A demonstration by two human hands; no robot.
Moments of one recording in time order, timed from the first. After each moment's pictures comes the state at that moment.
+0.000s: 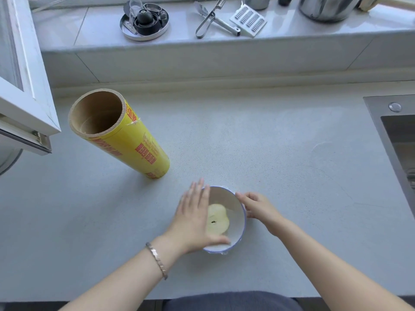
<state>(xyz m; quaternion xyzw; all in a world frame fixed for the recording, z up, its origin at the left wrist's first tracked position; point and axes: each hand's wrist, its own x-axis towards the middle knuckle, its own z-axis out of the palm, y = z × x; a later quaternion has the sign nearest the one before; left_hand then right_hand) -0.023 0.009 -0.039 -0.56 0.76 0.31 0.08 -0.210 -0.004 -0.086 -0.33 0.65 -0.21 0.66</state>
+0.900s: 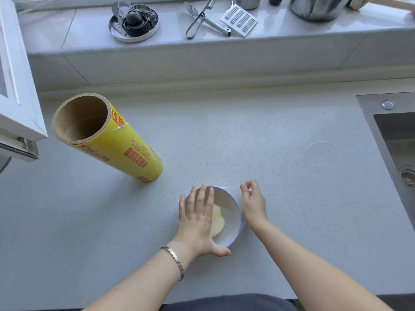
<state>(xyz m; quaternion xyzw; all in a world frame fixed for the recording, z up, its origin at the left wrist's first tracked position) -0.044 0.018 -0.084 -0.57 0.80 0.18 0.09 -0.199 -0.012 -0.107 -0.36 0.76 -0.30 0.45</state>
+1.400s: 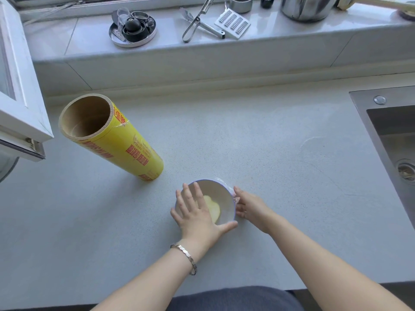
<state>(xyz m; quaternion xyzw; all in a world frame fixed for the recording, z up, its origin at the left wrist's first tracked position) -0.067 0.022 -0.056 -0.72 0.63 0.26 0.13 -0.209 0.001 -0.092 -0.19 0.61 -0.26 0.73</state>
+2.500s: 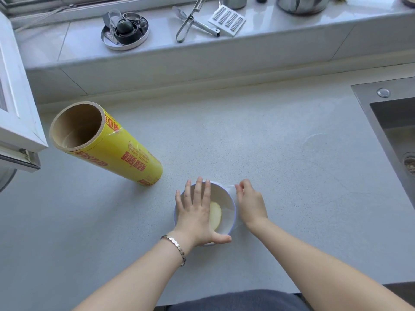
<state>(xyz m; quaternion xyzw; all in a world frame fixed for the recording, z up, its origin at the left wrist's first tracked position) -0.050 0.000 -0.059 -0.58 0.76 0.21 0.20 -0.195 -0.006 -0.099 -0.46 0.77 -0.21 0.40</state>
